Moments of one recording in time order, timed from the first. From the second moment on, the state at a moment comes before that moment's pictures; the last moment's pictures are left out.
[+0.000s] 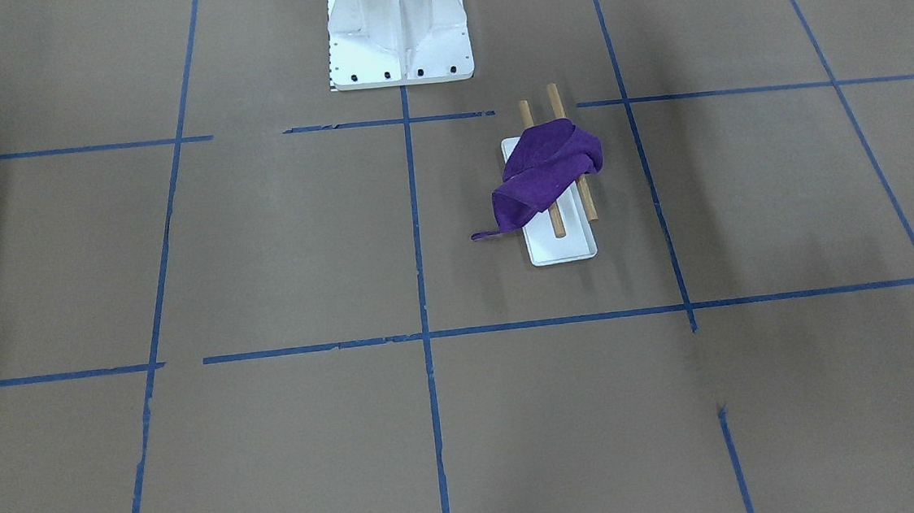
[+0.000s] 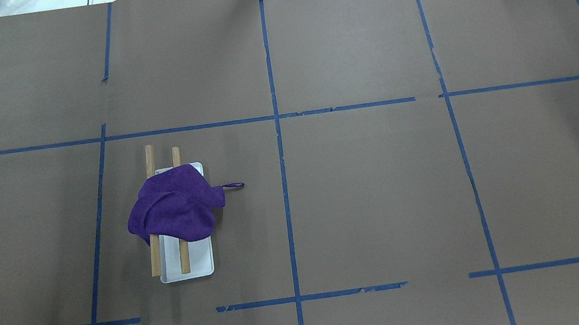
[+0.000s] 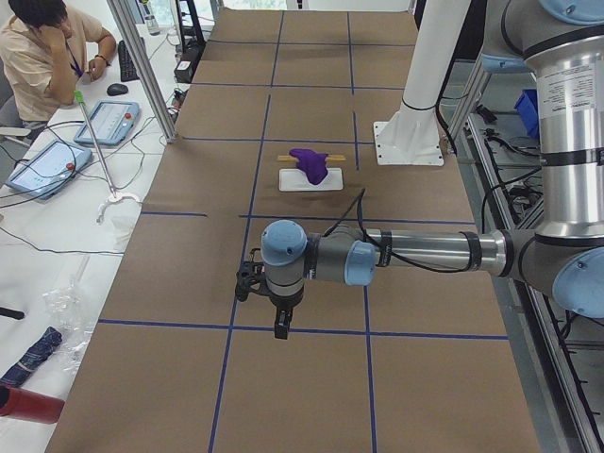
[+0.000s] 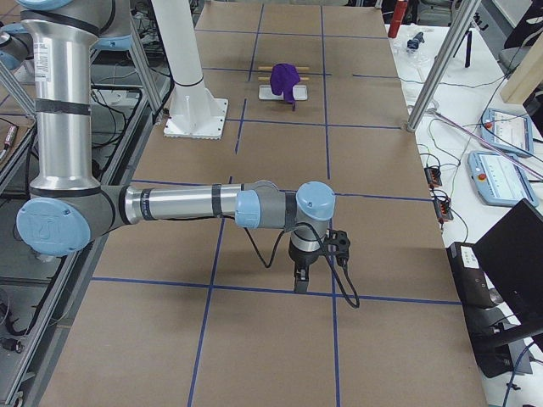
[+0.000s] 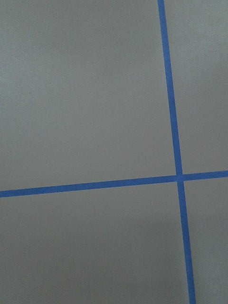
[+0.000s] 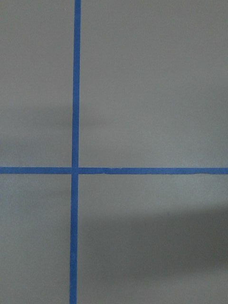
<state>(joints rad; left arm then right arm) -1.53 -1.40 -1.76 -1.65 -2.32 0.01 1.52 -1.62 1.71 -1.66 2.22 0.05</state>
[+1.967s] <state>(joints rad) -1.53 -1.39 -1.76 -1.65 -2.32 0.01 1.52 -1.62 1.70 -1.67 2.22 0.05</state>
